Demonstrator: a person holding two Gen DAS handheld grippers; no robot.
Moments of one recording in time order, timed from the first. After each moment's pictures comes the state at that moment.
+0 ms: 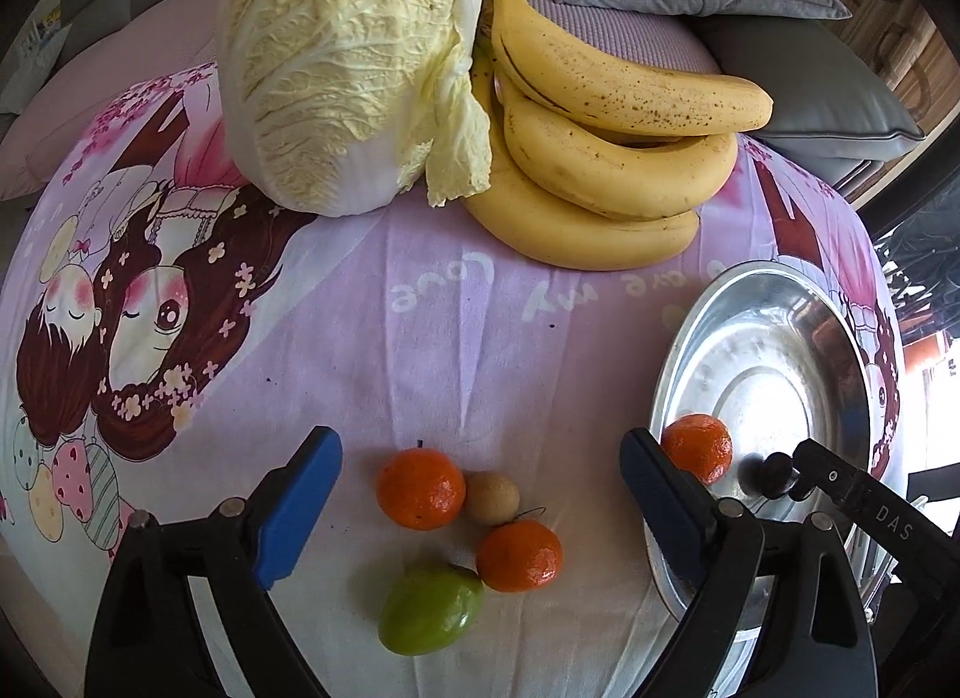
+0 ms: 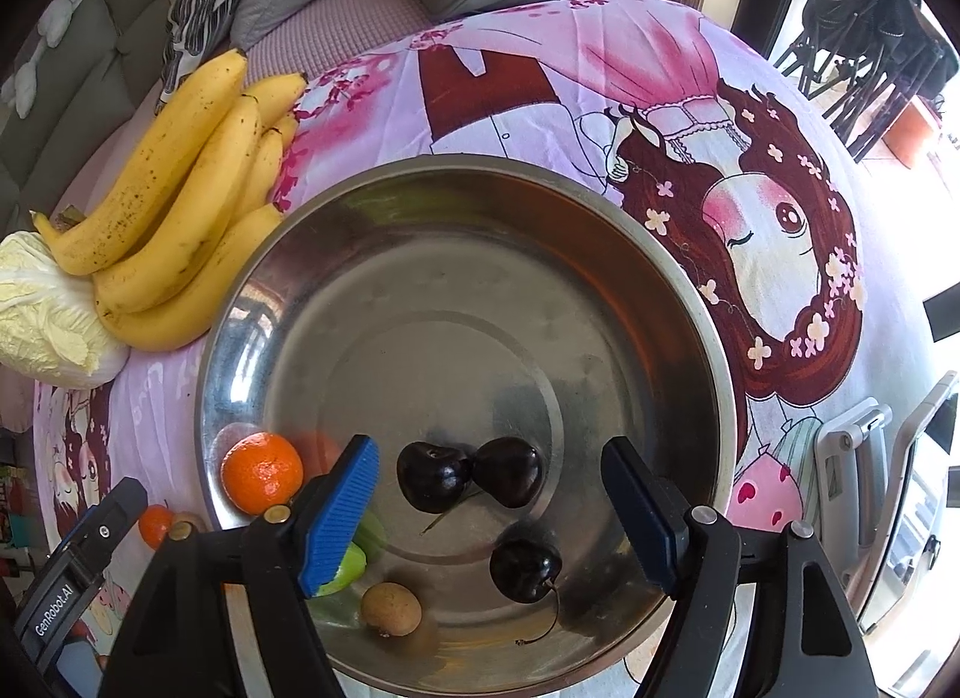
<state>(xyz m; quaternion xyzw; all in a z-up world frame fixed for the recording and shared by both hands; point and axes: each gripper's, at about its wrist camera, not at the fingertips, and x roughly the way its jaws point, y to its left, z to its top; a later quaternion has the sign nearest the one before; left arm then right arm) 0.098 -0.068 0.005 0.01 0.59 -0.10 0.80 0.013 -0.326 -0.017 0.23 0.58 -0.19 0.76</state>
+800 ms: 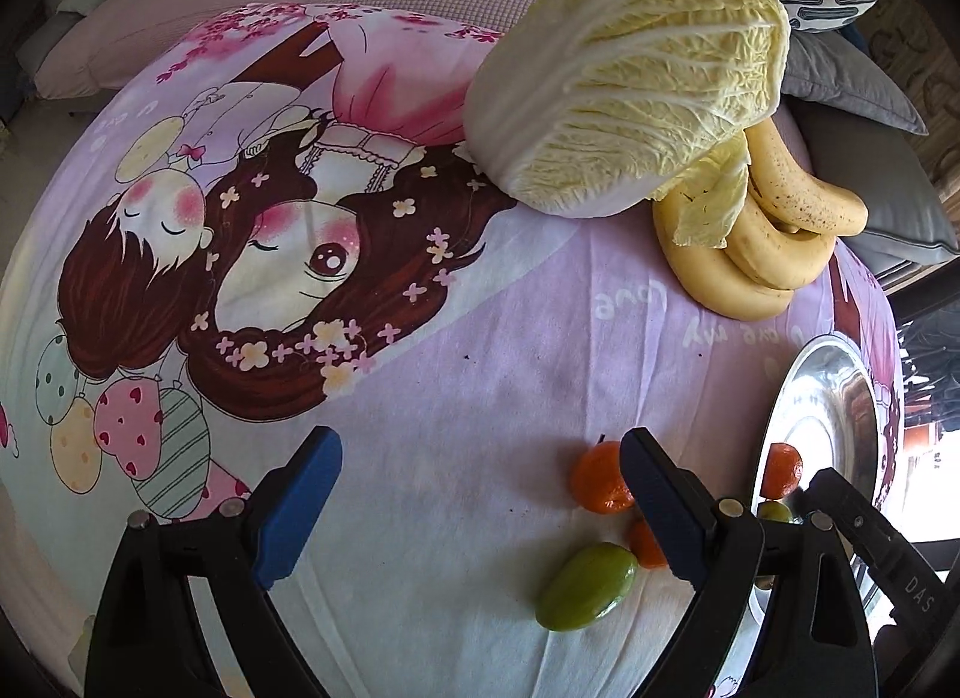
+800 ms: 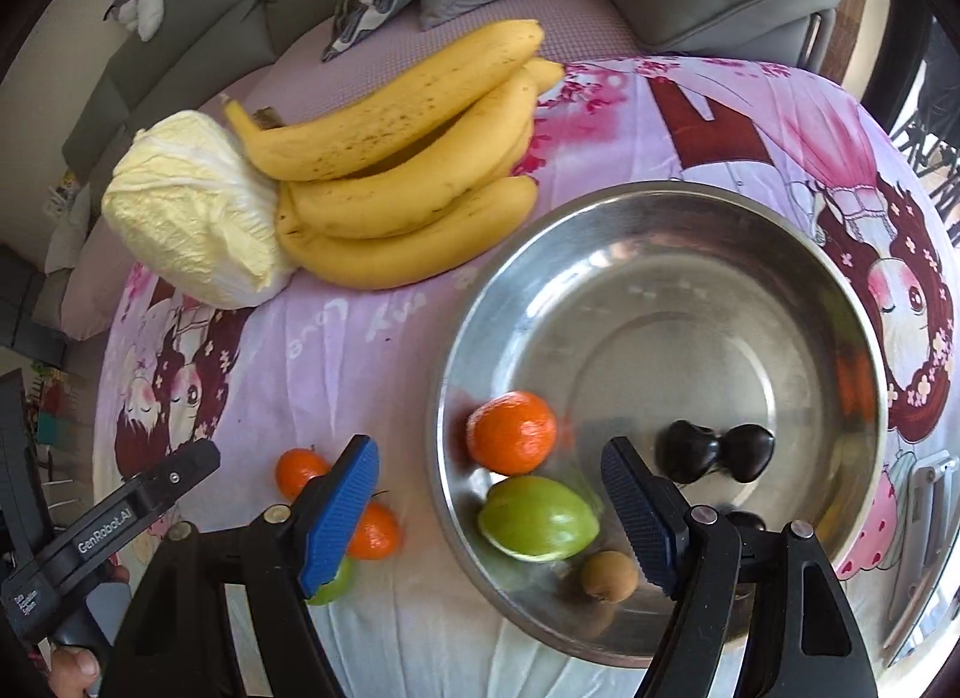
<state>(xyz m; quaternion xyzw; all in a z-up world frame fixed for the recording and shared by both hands) 0.095 0.076 0.017 -0.08 0.60 -0.04 0.79 0.041 -0.224 0.017 0.19 0.55 -0.05 0.81</state>
